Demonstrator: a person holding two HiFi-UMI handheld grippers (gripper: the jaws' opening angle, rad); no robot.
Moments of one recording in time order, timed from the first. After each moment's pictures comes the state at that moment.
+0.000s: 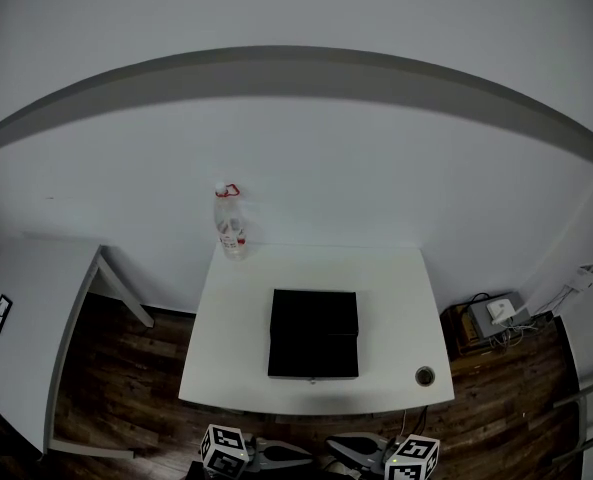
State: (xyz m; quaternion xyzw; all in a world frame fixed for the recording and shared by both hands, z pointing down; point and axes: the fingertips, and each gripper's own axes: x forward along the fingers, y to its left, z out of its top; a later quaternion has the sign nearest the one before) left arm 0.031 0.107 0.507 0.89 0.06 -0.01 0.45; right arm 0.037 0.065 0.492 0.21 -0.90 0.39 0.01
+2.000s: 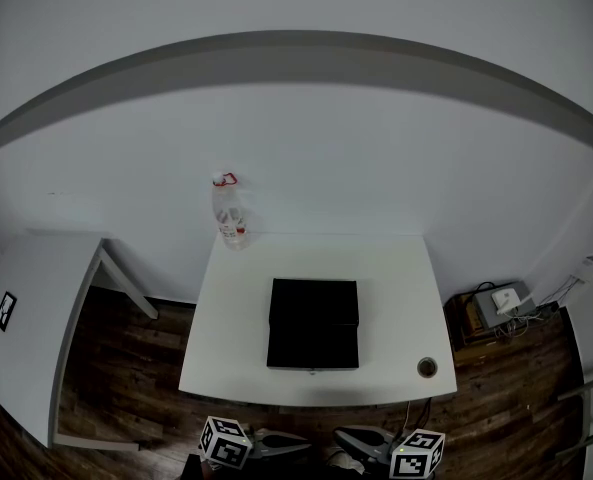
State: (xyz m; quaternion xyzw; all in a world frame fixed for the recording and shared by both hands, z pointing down) left arm 0.033 0.090 0.540 0.86 -0.02 0.02 0.50; right arm 0.068 0.060 0.521 0.25 -0.86 0.44 -0.01
